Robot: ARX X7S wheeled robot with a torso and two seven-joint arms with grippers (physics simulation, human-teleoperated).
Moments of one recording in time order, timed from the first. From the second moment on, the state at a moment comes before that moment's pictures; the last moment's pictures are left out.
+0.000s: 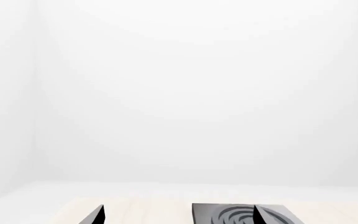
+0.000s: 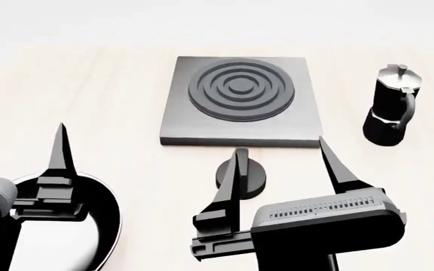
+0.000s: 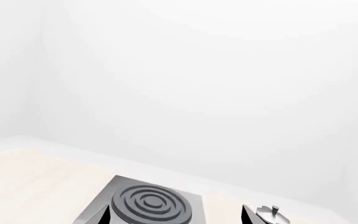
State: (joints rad) left arm -0.32 -0.24 0.20 0.60 -0.30 -0.50 -0.35; right arm 0.31 0.26 -0.30 -0.80 0.07 0.80 0.25
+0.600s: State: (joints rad) left arm -0.32 -0.25 0.21 0.61 -0.31 -0.51 -0.36; right arm 0.32 0.27 -0.30 -0.80 0.08 0.80 0.26
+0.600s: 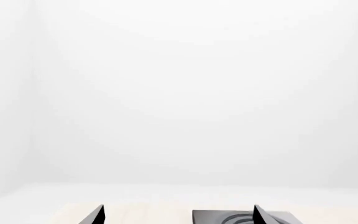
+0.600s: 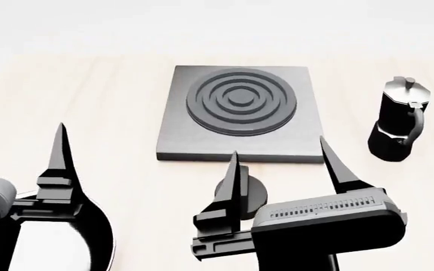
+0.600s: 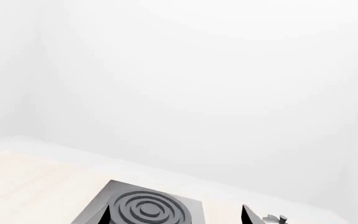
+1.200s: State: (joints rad) left arm -0.32 -0.26 0.22 0.61 -0.32 -0.50 -0.38; right arm 0.32 0.27 -0.30 -0.80 0.09 0.80 0.27
